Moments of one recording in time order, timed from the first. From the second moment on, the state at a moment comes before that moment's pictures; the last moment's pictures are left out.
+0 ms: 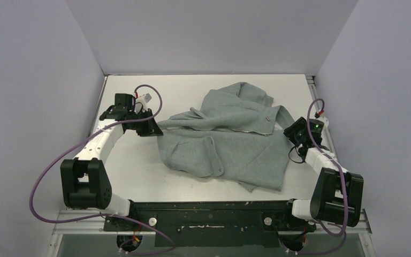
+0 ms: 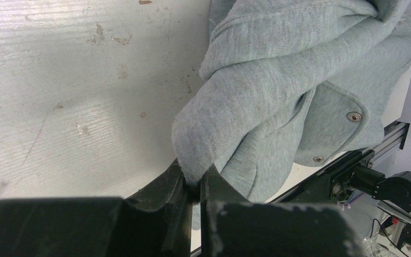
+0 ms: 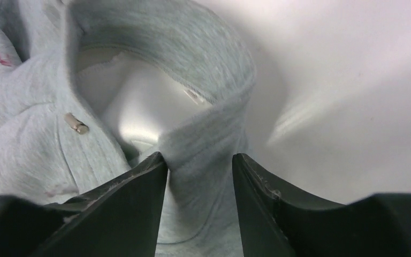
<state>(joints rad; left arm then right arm) -0.04 1.48 1.11 -0.64 0.54 -0.23 -0.23 1.32 0.56 0.12 -0.07 0.58</state>
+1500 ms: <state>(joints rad) -0.07 1.49 1.09 -0.63 0.55 -0.23 0.16 1.80 1.15 -0.55 -0.04 -0.08</state>
